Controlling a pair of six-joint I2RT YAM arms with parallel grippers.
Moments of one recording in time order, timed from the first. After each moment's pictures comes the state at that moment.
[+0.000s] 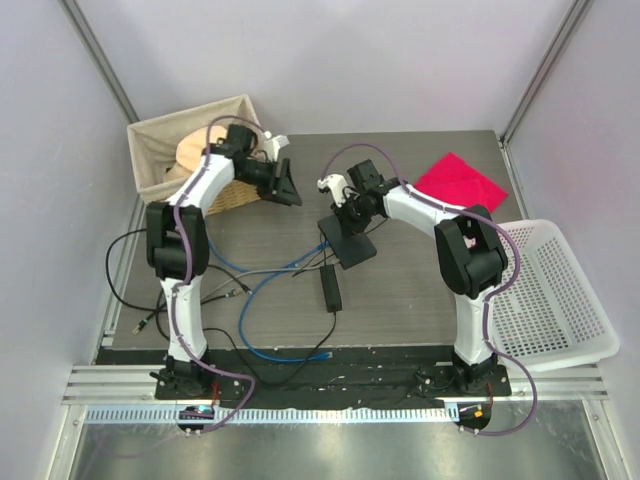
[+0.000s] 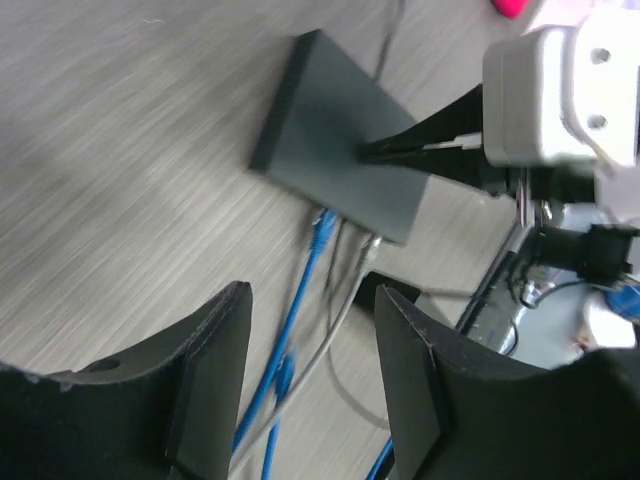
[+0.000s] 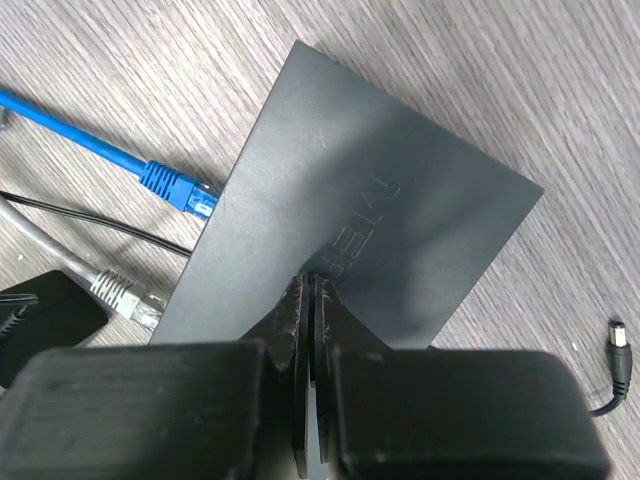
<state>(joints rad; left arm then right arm) -0.18 2.12 1.85 -0.83 0.84 0.02 0.49 2.02 1.49 -0.50 -0.31 -0.38</state>
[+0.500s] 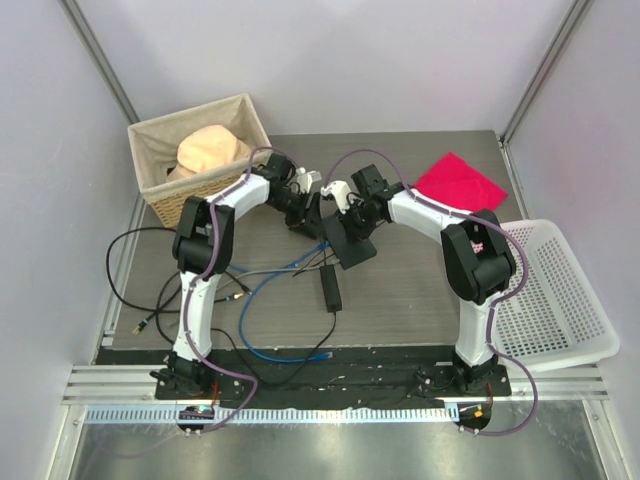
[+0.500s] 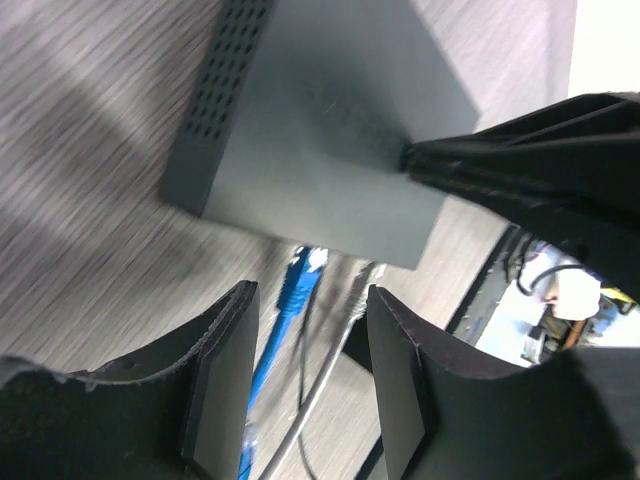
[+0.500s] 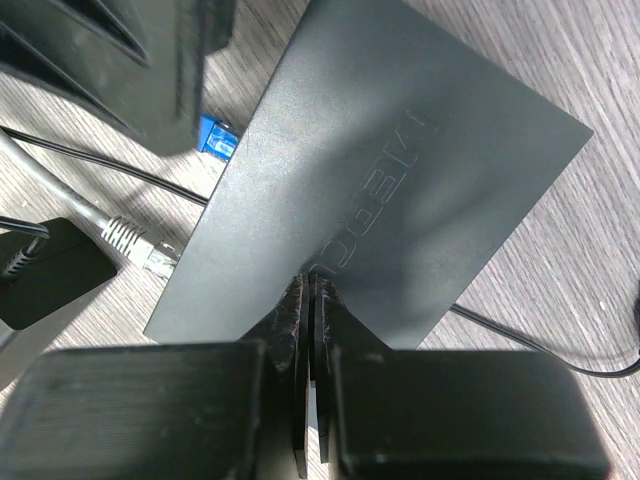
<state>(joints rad) -0.36 2.28 1.76 -0.71 0.84 -0.10 0.50 1.96 1.41 -0.52 -0.30 -0.41</state>
